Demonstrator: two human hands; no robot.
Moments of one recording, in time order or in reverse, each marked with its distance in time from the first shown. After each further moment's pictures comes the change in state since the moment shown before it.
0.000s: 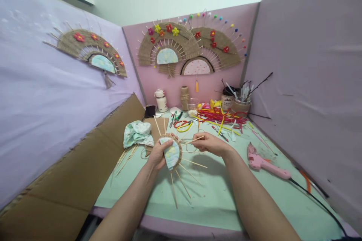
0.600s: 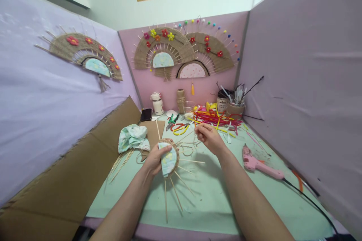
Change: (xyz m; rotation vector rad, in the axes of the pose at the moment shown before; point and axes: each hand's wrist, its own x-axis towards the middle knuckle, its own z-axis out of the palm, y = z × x) left_hand -0.001 0.002 0.001 0.090 -0.045 -0.064; right_hand 0.008 -0.006 -0.008 0.302 0.454 -0.359
